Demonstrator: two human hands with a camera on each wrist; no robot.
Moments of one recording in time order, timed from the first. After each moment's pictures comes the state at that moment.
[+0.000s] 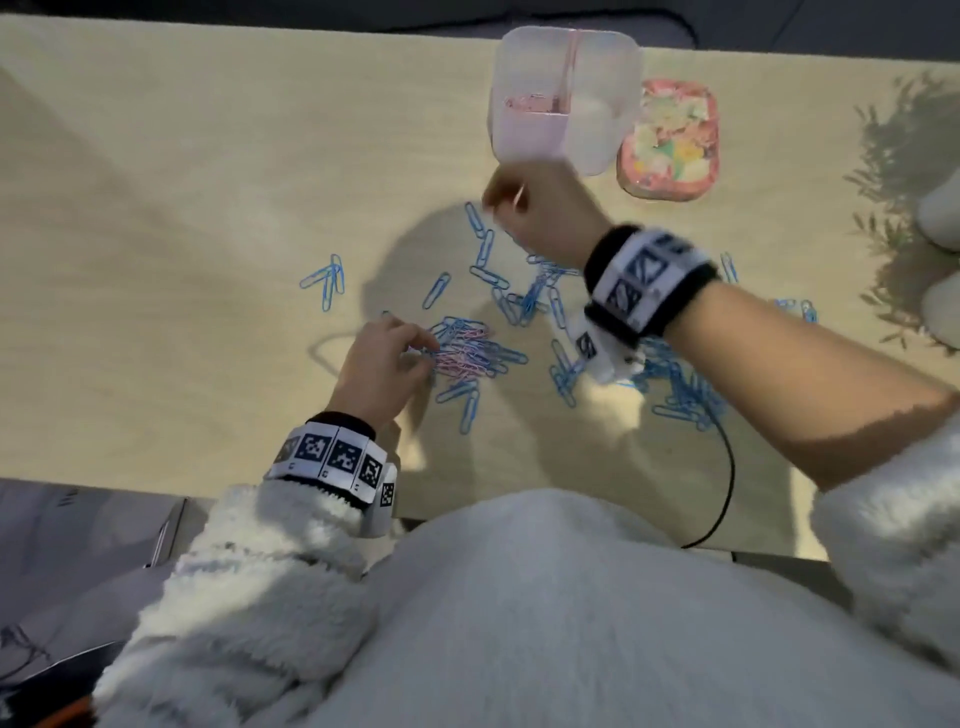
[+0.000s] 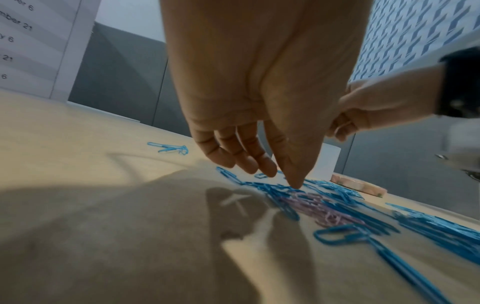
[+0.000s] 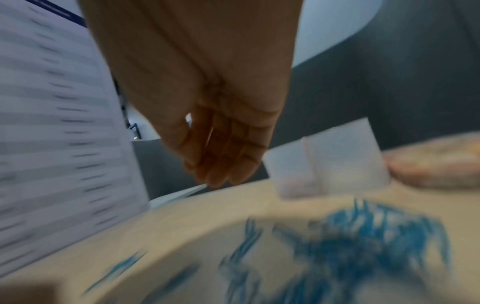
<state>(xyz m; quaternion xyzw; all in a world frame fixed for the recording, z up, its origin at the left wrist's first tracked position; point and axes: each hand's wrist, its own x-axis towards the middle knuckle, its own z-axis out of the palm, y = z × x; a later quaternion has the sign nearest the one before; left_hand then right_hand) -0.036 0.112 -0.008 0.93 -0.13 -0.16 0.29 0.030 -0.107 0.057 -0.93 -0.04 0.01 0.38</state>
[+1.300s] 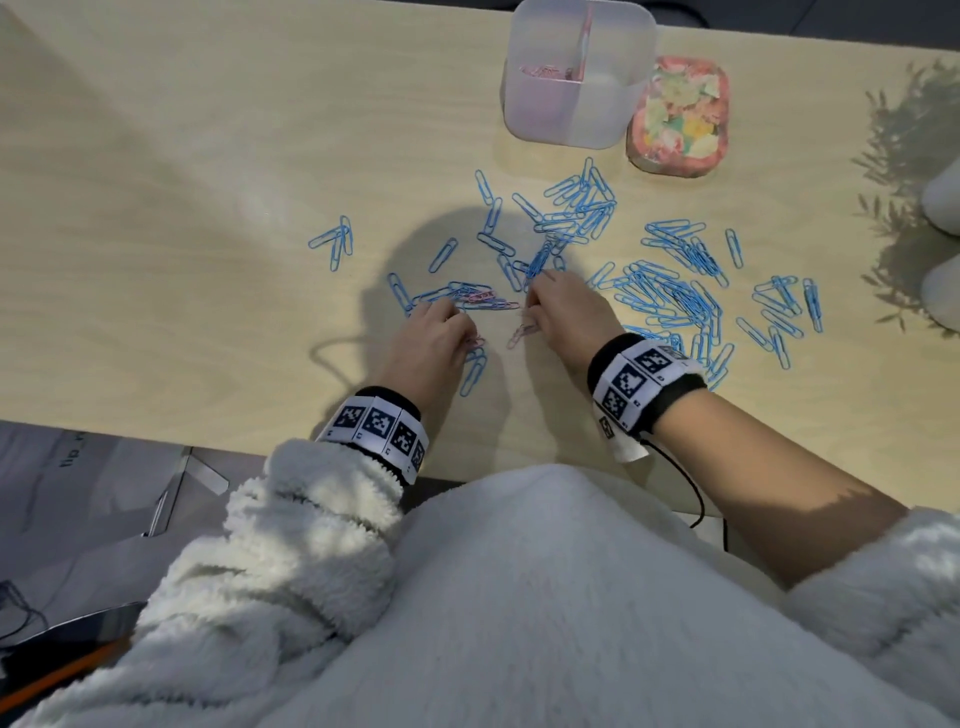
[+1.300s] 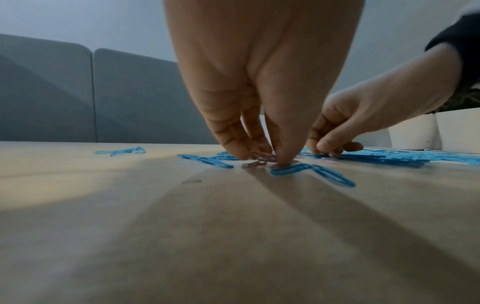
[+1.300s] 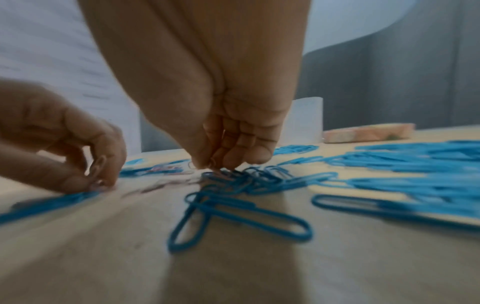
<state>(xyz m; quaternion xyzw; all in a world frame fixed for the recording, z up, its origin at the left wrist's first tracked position) -0.068 0.087 -0.025 0.94 -0.26 -0.09 0.18 -0.070 -0.103 -0.016 -0.97 -0.02 0.13 0.20</state>
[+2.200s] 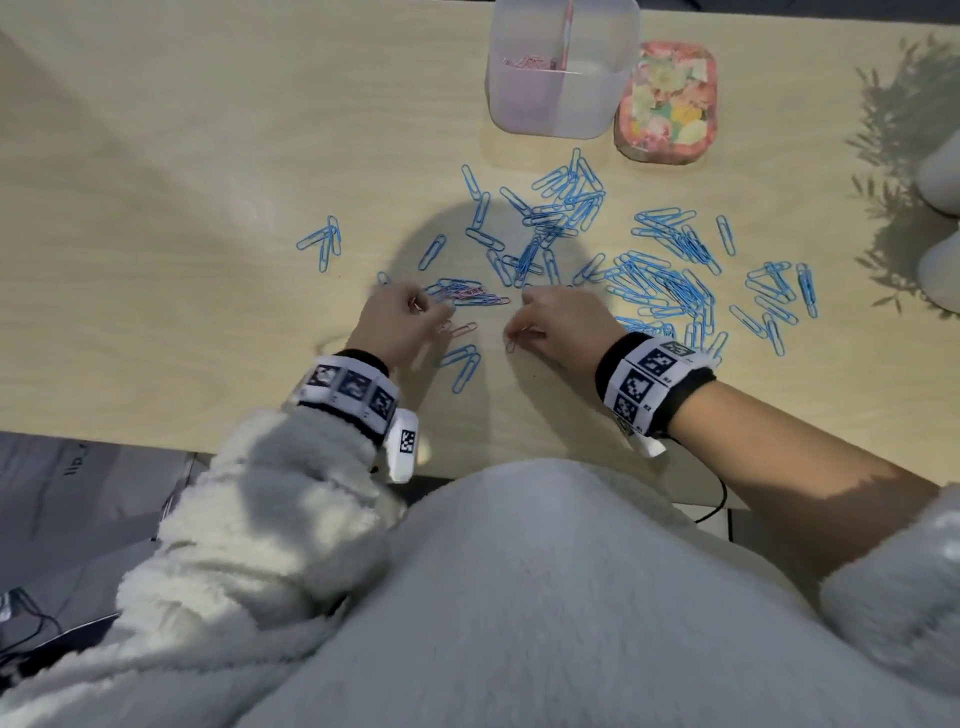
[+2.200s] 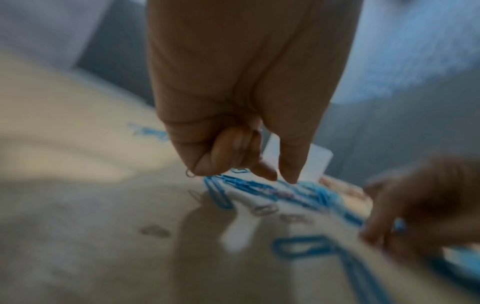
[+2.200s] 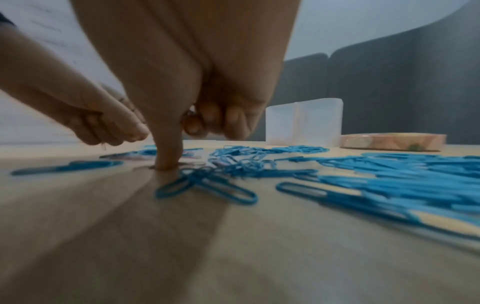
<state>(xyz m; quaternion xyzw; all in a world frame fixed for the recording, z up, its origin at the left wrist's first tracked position) -0.041 0.088 0.000 0.90 0.02 -0.23 0.38 -0.083 -0.110 -0.003 -0.96 -0.14 0.17 0.17</state>
